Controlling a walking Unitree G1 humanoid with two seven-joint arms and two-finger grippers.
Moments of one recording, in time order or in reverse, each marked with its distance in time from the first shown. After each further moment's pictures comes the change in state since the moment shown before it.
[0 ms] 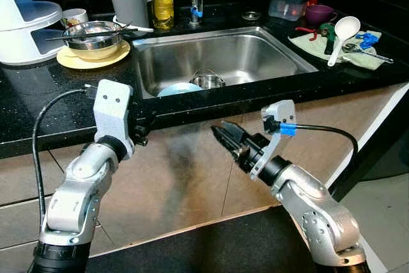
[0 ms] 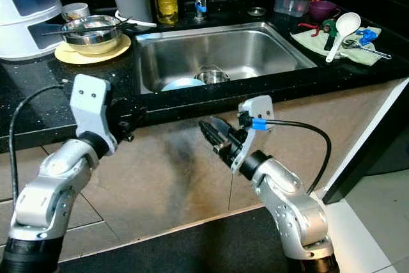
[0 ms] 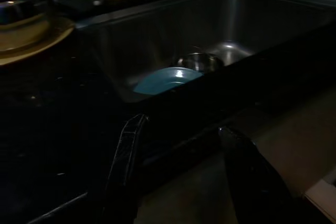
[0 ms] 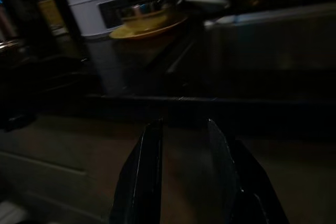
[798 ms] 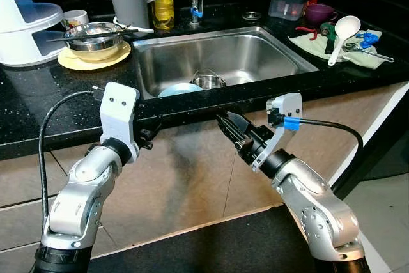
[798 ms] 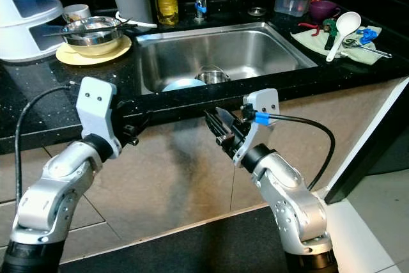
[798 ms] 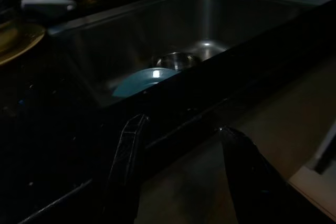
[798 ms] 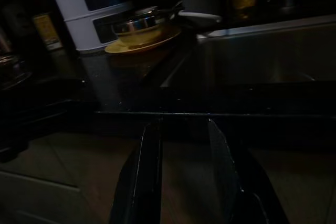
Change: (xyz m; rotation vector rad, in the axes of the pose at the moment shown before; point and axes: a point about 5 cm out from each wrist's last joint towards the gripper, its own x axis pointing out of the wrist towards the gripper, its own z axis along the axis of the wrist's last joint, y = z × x) left arm -0.002 -0.017 0.000 -0.001 -0.003 -0.106; right arm 0.001 -0.004 0.005 -0.001 -0.031 -0.032
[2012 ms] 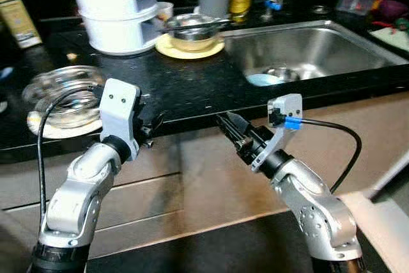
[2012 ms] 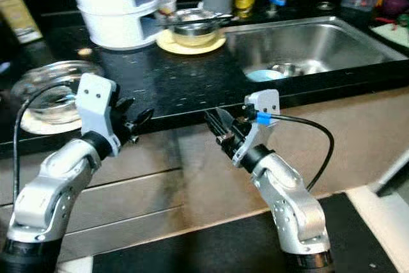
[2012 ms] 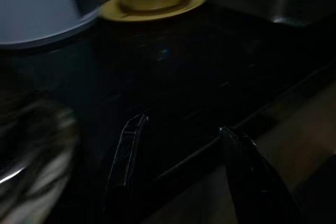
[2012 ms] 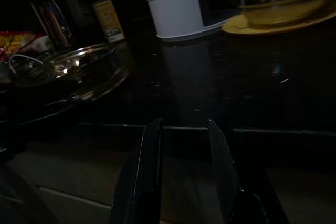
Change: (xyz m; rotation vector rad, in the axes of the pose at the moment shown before) left arm 0.000 0.001 0.002 0.001 -0.001 -0.017; right arm 0.000 -0.002 -0.003 0.029 -0.003 -0.010
